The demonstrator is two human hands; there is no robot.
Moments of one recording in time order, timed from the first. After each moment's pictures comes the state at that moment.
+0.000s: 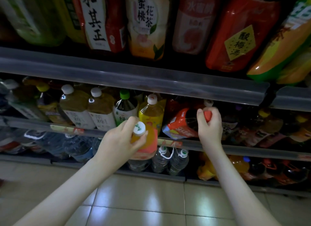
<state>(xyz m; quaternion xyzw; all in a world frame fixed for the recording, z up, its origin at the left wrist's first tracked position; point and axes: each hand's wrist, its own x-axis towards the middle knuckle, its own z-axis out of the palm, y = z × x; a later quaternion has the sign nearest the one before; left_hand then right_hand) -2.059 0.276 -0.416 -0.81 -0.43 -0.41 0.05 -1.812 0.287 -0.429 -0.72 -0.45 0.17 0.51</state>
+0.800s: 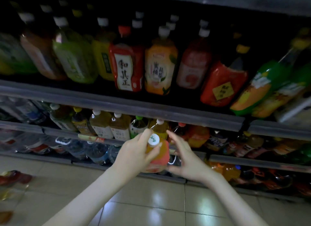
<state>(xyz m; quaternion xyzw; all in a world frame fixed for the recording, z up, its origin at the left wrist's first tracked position) -2.065 0.247 -0.300 -0.80 -0.46 -0.38 -0.05 -1.864 0.230 -0.327 -0.52 -0.72 0.41 0.21</state>
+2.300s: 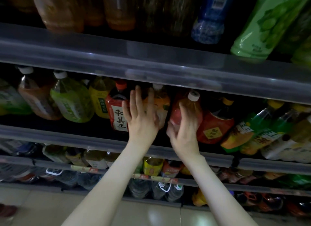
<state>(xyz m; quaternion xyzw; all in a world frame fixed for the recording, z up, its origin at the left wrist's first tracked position) -2.015 0.401 -0.209 -0.70 -0.58 -0.37 0.16 -1.889 0.356 -0.206 -0.57 -0.69 -0.04 0.45</state>
